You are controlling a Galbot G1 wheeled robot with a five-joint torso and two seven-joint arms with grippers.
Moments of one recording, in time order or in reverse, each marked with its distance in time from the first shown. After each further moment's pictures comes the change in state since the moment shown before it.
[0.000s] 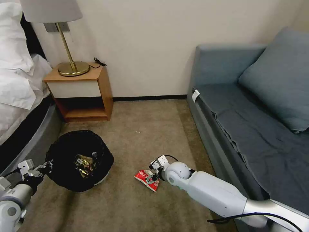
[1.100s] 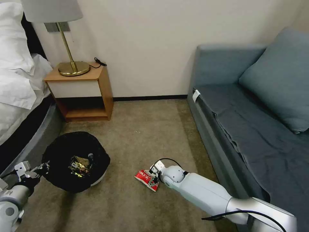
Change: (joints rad) left arm -0.022 0.015 0.010 0.054 0.005 -0.011 0.001; right arm -0.009 0.093 -0.034 -0.228 -0.254 0.088 -0.091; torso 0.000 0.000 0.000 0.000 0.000
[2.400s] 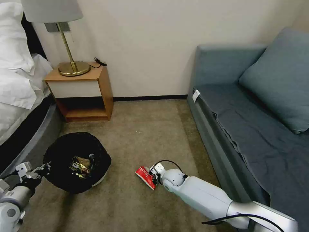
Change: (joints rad) left arm 0.010 -0.015 0.005 -0.028 0.008 -0.005 0.001; right arm -0.015 -0.020 0.030 0.063 0.027 0.030 0.084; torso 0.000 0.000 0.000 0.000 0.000
